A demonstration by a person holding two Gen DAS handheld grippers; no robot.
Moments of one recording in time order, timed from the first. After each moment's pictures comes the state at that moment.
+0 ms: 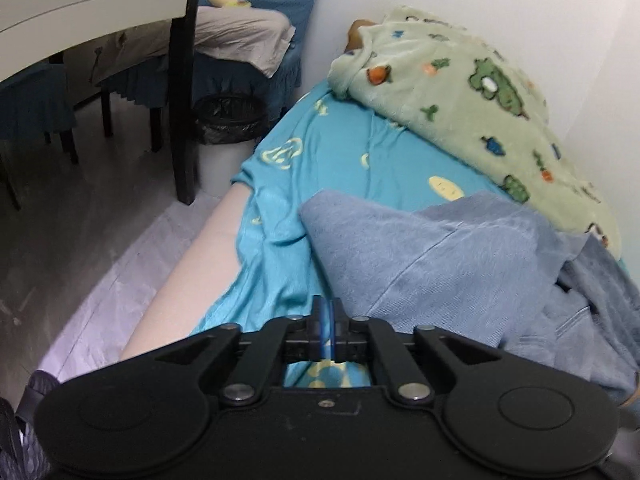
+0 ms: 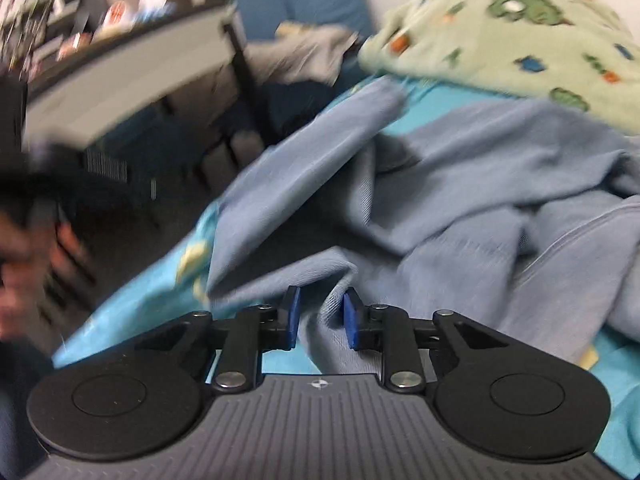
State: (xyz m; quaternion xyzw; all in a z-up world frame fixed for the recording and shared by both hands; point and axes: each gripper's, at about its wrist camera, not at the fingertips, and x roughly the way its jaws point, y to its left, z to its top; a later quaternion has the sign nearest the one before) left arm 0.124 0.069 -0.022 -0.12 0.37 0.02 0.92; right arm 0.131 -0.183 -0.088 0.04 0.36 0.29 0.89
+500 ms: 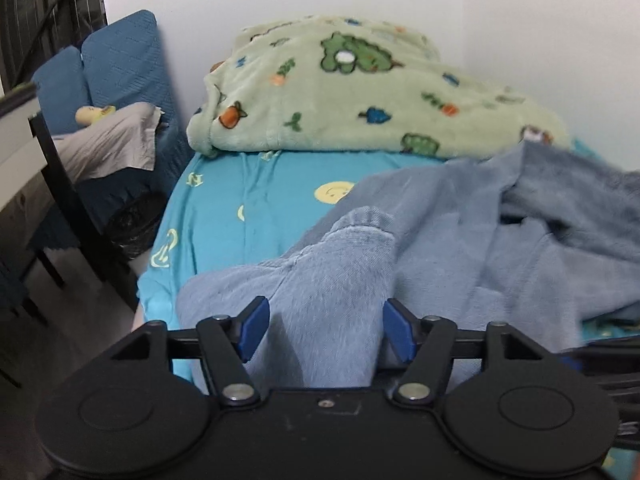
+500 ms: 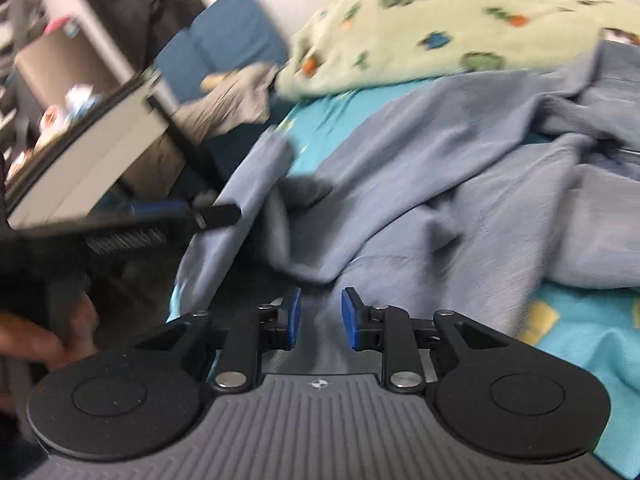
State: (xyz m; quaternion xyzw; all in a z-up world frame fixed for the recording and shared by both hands) left arm 0.170 -0.060 -0.032 0.10 0.33 -0.08 0.94; right arm 0.140 -0.245 -0.082 0.21 0.35 0.19 0.89
